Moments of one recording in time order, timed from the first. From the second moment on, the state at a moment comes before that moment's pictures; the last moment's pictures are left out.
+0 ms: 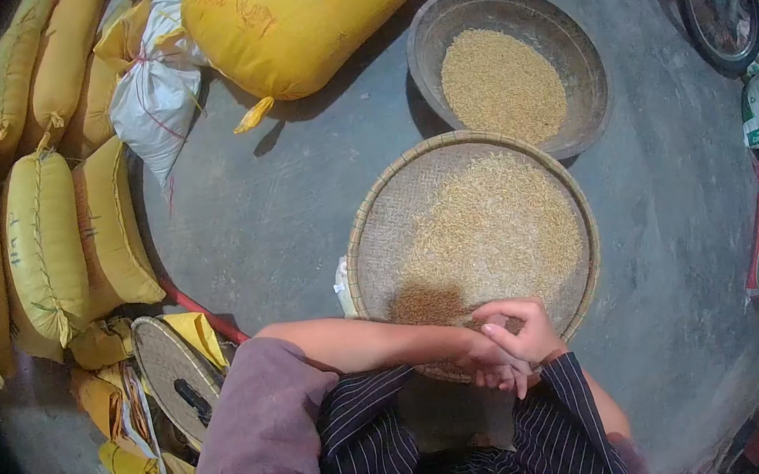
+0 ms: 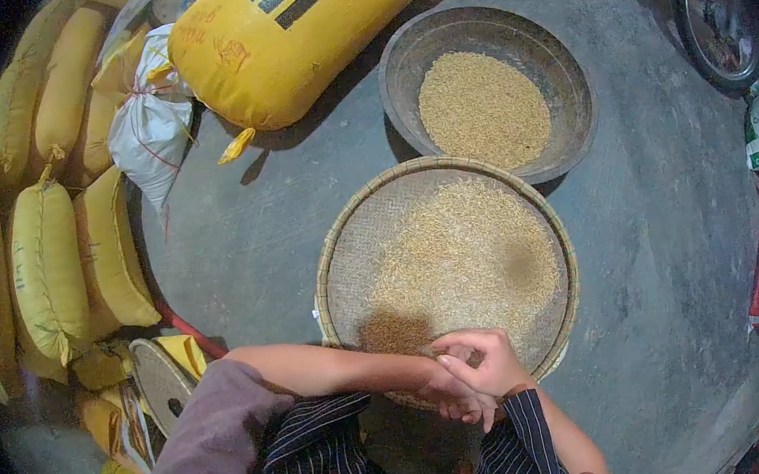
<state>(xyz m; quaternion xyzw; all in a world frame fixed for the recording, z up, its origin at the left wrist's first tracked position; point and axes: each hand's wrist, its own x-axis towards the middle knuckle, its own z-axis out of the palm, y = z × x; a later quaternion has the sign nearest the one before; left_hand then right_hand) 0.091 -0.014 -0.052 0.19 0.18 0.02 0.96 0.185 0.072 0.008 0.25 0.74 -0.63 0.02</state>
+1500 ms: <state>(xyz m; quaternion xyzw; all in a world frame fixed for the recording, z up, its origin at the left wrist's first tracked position) 0.099 -0.010 -0.058 0.21 0.12 -0.07 0.97 0.190 0.059 -0.010 0.28 0.65 -0.70 0.05</state>
